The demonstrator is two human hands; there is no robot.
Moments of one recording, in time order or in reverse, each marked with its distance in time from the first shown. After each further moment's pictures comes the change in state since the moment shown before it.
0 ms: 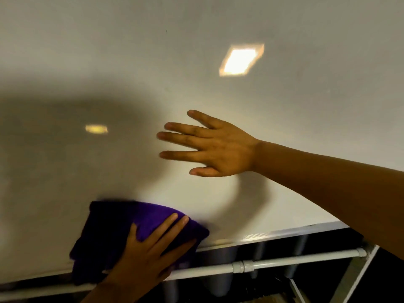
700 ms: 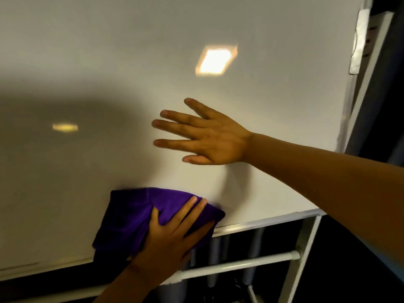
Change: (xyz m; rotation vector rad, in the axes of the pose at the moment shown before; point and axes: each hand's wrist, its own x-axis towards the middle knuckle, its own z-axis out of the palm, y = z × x) left_hand 0.190 0.154 0.000 0.008 0.083 0.017; right_hand -0.177 0.080 0.017 -0.082 -0.022 0.039
